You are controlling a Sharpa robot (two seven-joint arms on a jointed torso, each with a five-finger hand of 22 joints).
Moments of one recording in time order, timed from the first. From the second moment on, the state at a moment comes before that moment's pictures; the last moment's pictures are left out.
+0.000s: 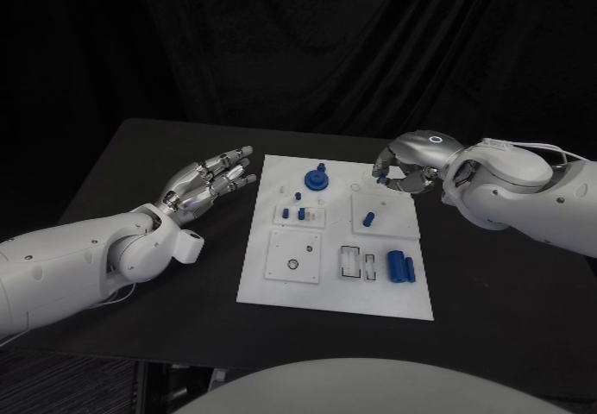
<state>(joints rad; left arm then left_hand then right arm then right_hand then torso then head) 1.16 -0.89 -0.21 1.41 -0.18 0.07 0.68 1.48 0.19 -0.24 0.27 0.46 0.37 0.05 0.04 0.04 0.07 0.09 0.11 0.02 0.03 0.19 0.01 0.01 0.17 0.10 0.29 0.05 0.31 1.38 -0.96 -0.25 1.58 -1.62 -0.33 -0.06 1.44 -0.08 0.39 0.00 0.39 1.04 0.14 0.17 0.32 1.01 0.08 0.38 0.29 1.38 0.00 1.17 1.04 0.12 1.32 0.10 0.89 1.31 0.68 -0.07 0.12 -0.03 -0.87</state>
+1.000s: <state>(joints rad) 1.16 -0.88 -0.21 1.42 -0.18 0.07 0.68 1.48 0.19 -0.24 0.27 0.46 0.37 0.07 0.04 0.04 0.07 0.10 0.11 0.03 0.03 0.18 0.01 0.01 0.17 0.10 0.29 0.05 0.28 1.28 -0.80 -0.25 1.74 -1.72 -0.28 -0.07 1.44 -0.08 0.40 -0.01 0.39 1.03 0.14 0.15 0.32 1.02 0.08 0.37 0.28 1.39 -0.01 1.19 1.07 0.12 1.34 0.10 0.94 1.31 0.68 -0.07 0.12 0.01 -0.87</state>
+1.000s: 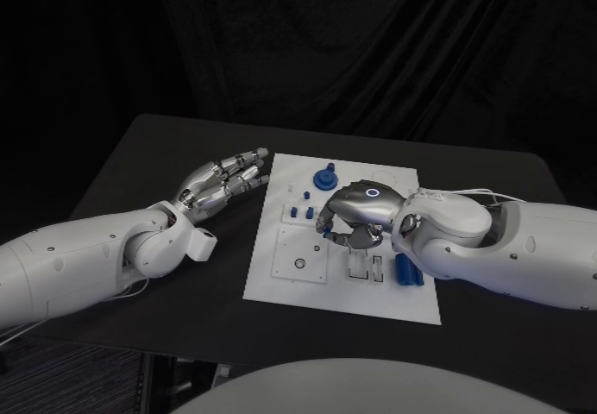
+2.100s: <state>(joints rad) 1.14 -0.88 -0.21 1.41 -0.18 0.09 0.68 1.49 0.20 -0.24 0.27 0.46 0.38 0.09 0.04 0.04 0.07 0.10 0.11 0.02 0.03 0.18 0.01 0.01 0.17 0.10 0.29 0.05 0.28 1.23 -0.73 -0.25 1.66 -1.78 -0.28 -0.07 1.44 -0.08 0.41 -0.02 0.38 1.03 0.14 0.15 0.33 1.02 0.09 0.36 0.28 1.40 -0.01 1.21 1.09 0.12 1.35 0.10 0.96 1.31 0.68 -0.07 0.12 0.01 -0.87</state>
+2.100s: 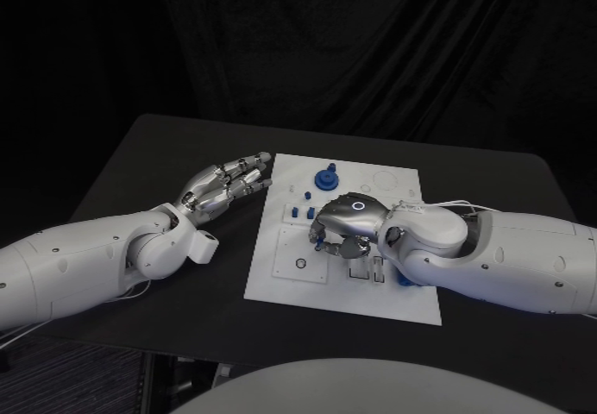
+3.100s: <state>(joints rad) 1.14 -0.88 -0.21 1.40 -0.18 0.10 0.67 1.49 0.20 -0.24 0.27 0.46 0.39 0.10 0.04 0.05 0.07 0.10 0.11 0.02 0.03 0.18 0.01 0.01 0.17 0.10 0.29 0.05 0.28 1.21 -0.72 -0.25 1.65 -1.78 -0.28 -0.07 1.44 -0.09 0.41 -0.02 0.38 1.03 0.14 0.15 0.33 1.03 0.08 0.36 0.27 1.40 -0.01 1.21 1.09 0.12 1.35 0.10 0.96 1.31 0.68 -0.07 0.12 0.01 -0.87</state>
